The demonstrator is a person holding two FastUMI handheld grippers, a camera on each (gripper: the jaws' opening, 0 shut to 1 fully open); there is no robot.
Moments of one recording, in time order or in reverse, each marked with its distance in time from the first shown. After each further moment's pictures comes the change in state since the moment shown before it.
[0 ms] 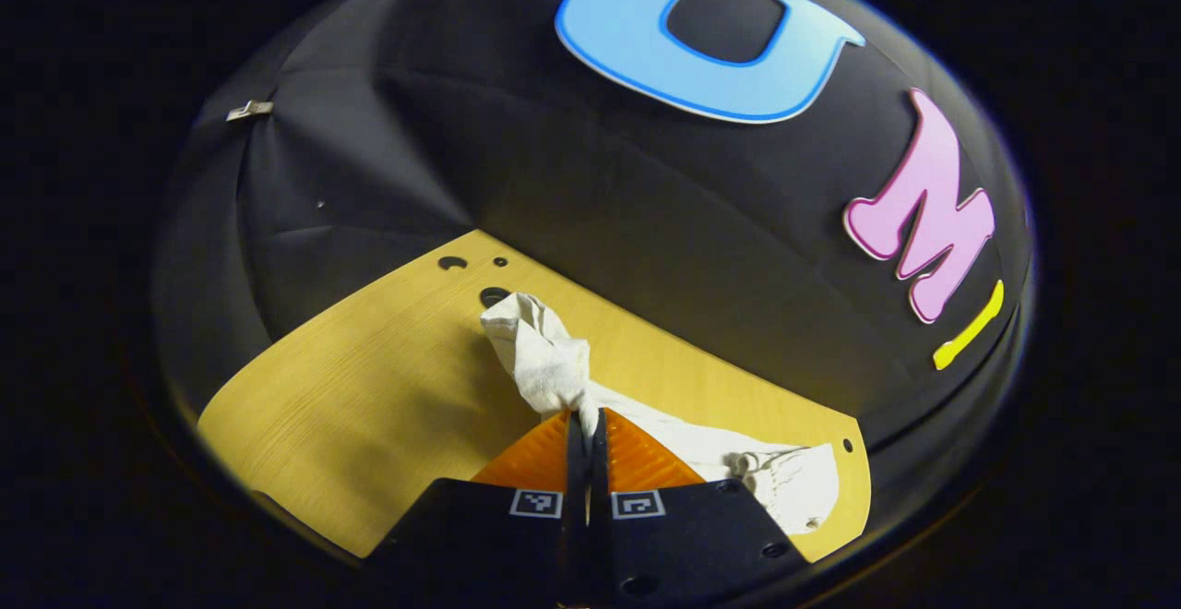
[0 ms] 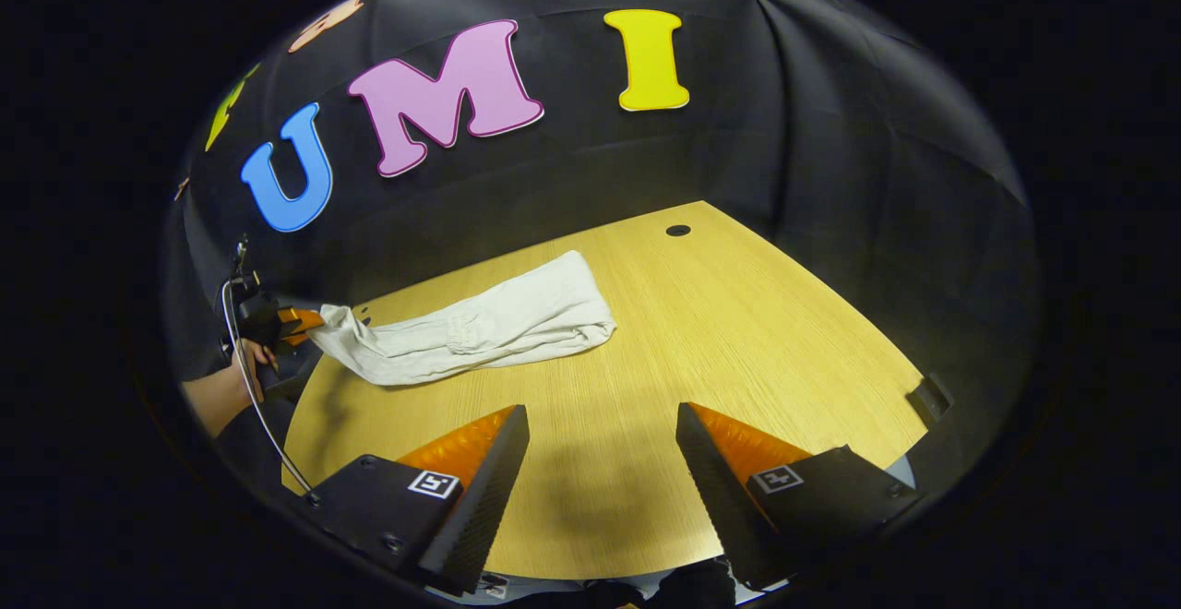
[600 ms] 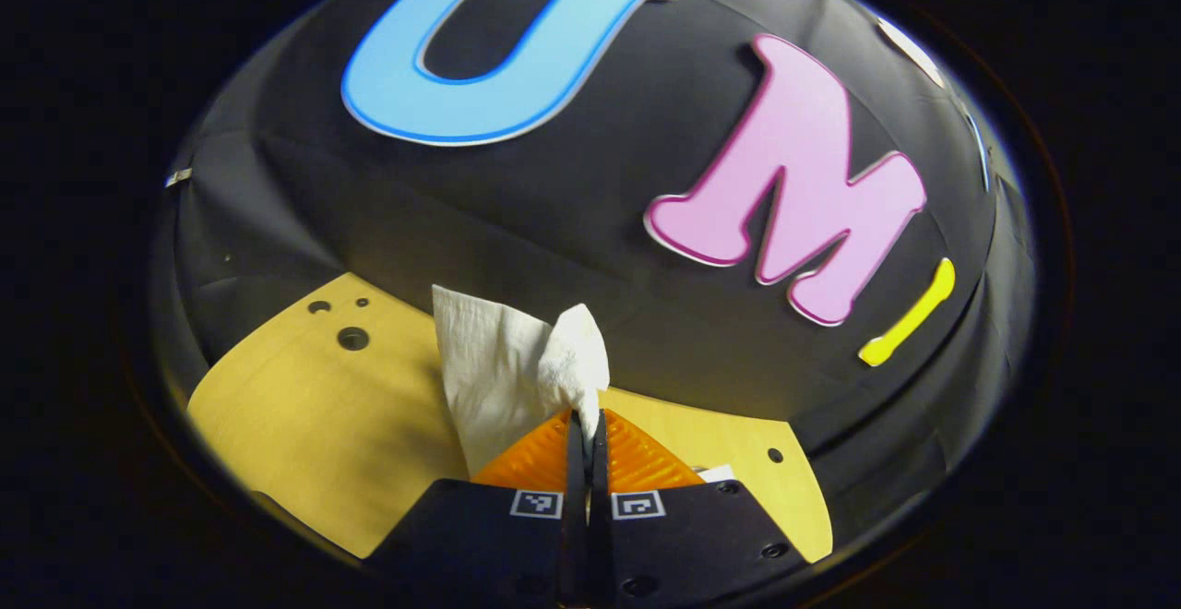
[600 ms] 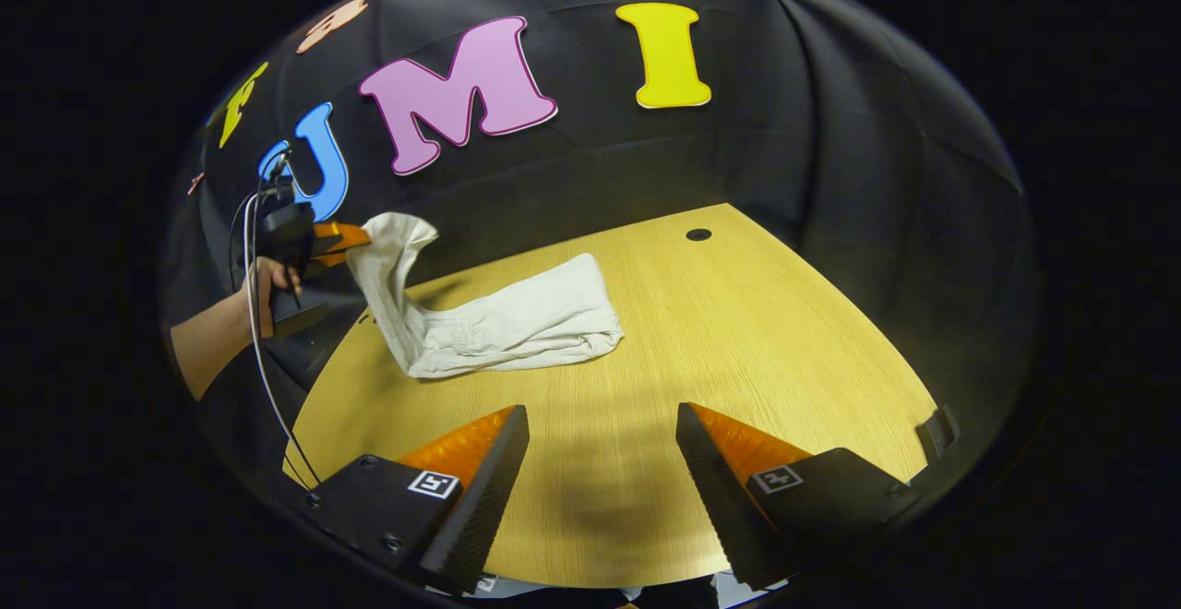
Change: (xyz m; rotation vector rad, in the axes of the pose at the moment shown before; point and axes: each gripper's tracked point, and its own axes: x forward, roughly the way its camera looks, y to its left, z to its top) left arm 0.001 -0.208 0.005 0.119 -0.026 -0.194; right arm 0.016 -0.018 0.014 -0.031 0.024 0.105
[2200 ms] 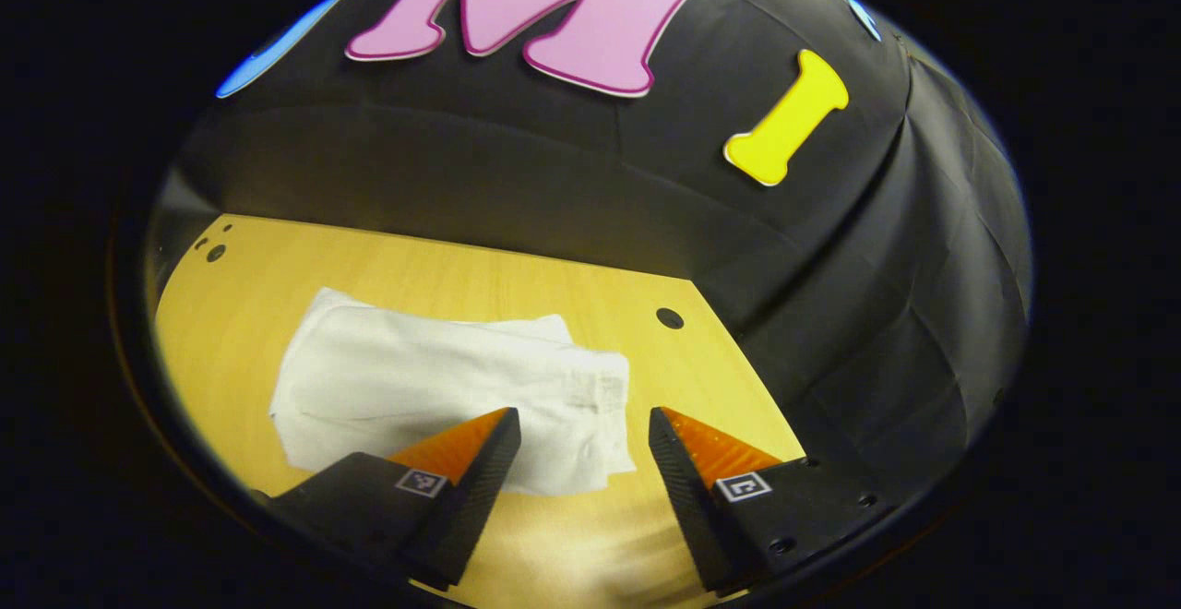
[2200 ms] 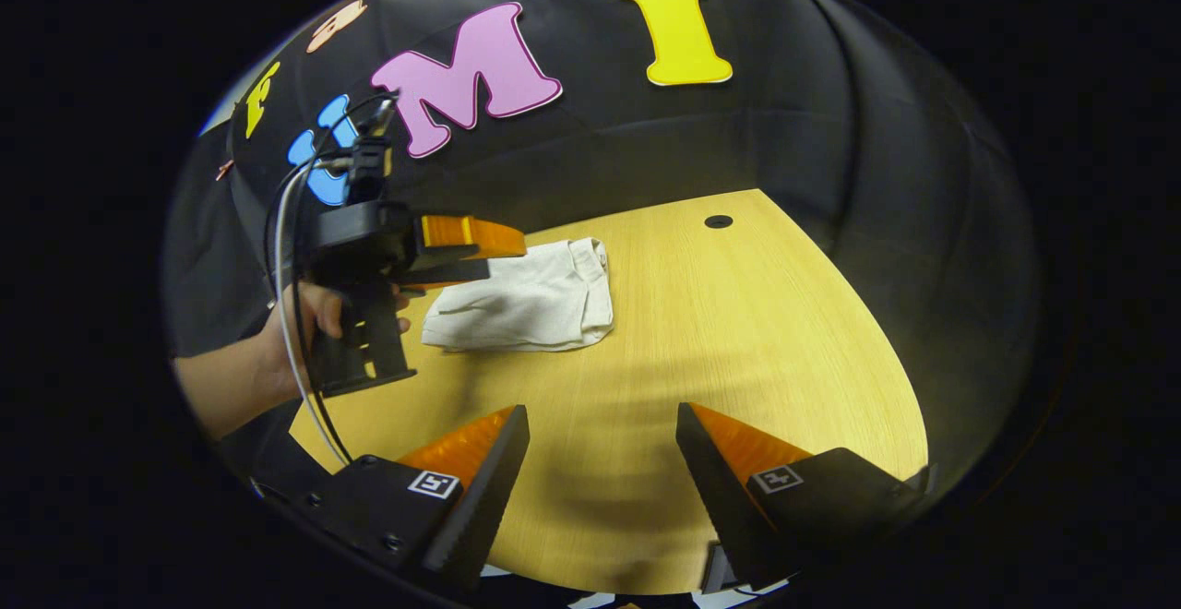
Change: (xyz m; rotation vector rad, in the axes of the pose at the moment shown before) left arm -0.015 -0.185 -0.217 0.188 0.253 -0.140; right arm 0.019 -0.059 0.006 -0.044 0.079 0.157
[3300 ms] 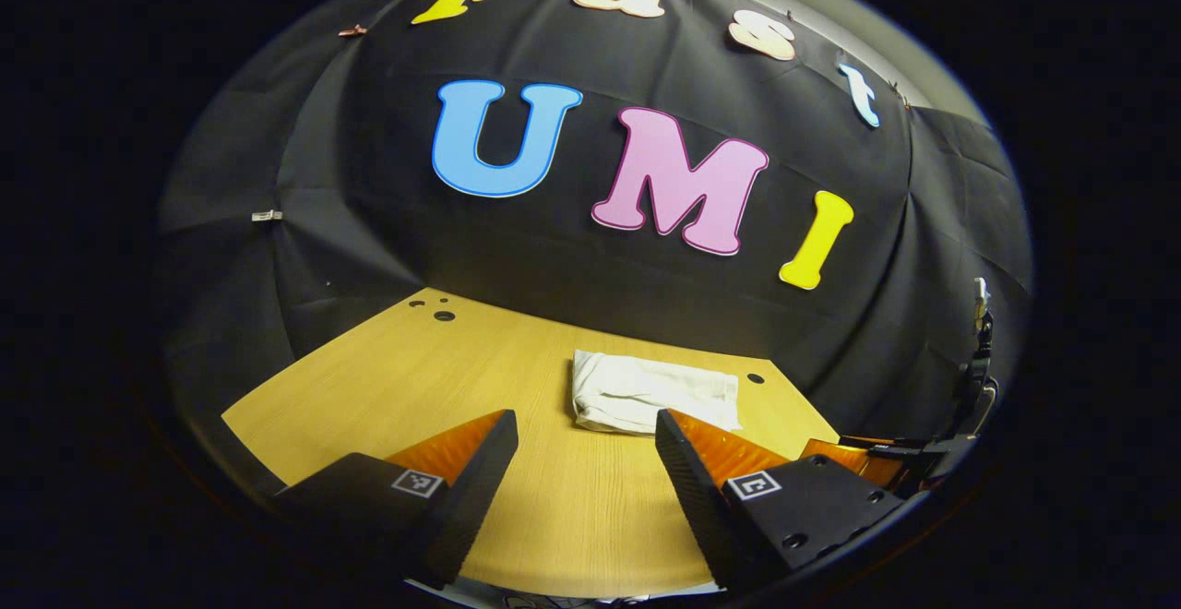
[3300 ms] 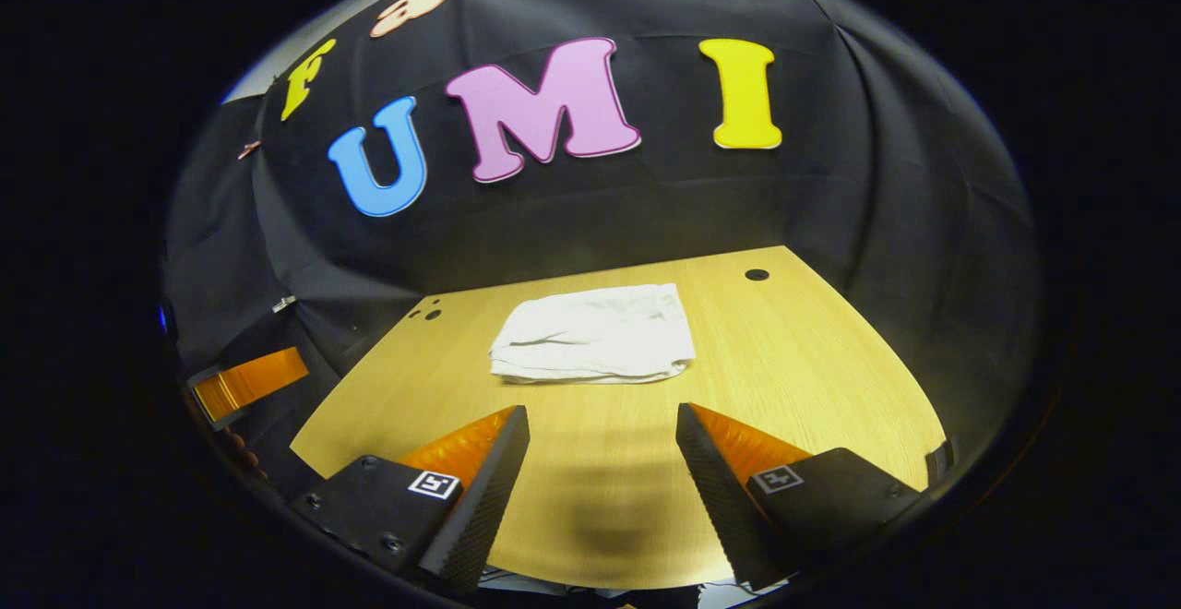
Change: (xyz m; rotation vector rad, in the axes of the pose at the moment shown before) left arm -0.331 0.123 -0.048 -0.041 -0.363 0.269; right arm -0.034 0.144 0.006 -0.106 -0.181 -0.032
